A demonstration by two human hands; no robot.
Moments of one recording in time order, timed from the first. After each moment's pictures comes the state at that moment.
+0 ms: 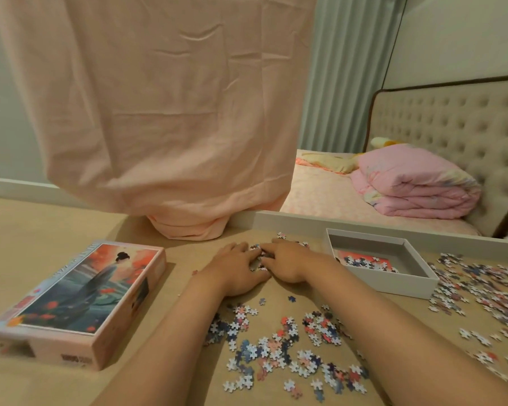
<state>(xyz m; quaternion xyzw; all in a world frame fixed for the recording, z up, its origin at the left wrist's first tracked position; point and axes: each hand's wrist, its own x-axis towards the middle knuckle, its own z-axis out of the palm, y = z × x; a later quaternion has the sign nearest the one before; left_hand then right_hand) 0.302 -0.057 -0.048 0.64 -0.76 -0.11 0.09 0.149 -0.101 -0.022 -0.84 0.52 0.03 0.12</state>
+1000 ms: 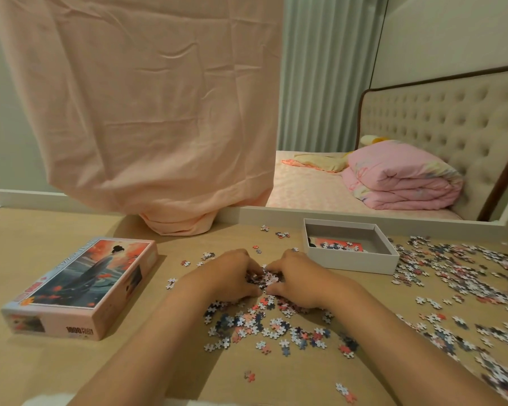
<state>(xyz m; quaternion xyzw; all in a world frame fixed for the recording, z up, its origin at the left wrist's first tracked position) 0.266 0.016 -0.013 0.58 -0.81 -0.12 0.06 0.087 0.007 -0.007 -0.85 0.52 -0.01 0.13</state>
